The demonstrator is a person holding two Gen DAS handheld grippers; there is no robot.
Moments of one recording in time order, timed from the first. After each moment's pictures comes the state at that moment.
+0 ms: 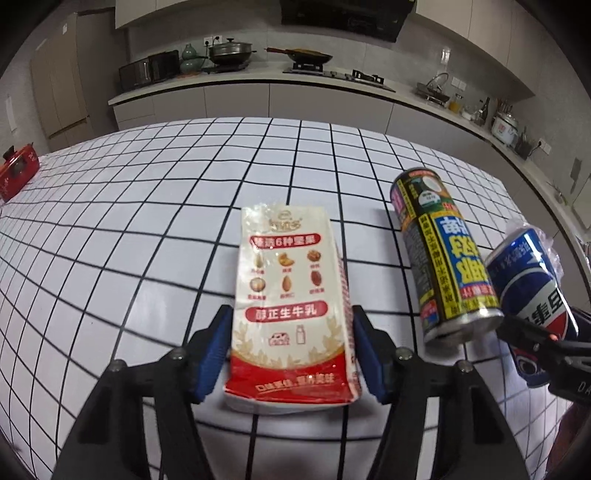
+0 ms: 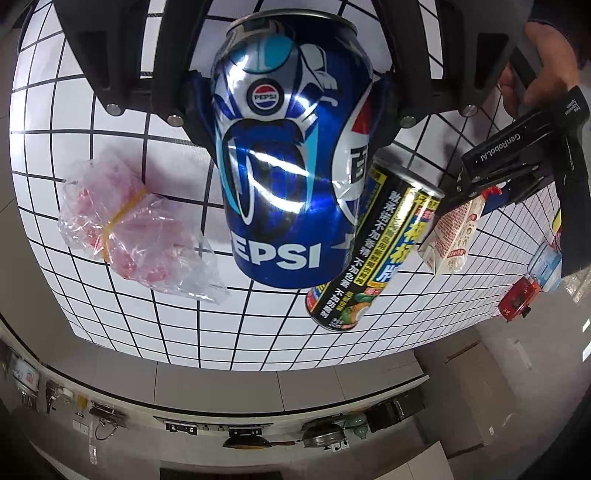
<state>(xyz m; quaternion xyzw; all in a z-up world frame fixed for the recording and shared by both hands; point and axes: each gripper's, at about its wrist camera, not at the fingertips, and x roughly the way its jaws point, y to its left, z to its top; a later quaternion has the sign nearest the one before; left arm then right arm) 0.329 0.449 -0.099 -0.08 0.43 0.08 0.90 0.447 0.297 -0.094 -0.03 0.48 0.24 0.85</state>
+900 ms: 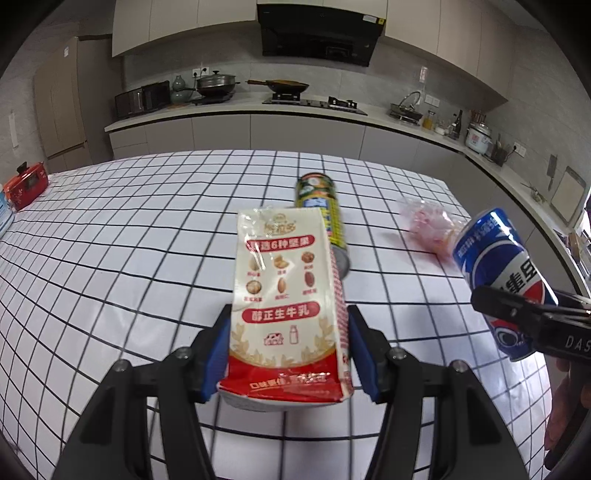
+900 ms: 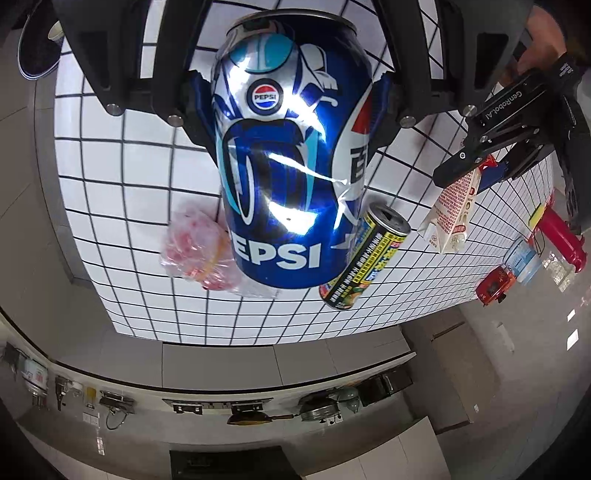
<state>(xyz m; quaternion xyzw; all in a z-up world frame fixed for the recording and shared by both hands) 0.264 0.366 -0.066 -0.07 0.37 0.06 0.92 0.390 0.212 -0.058 0.00 0.44 0.26 0.86</state>
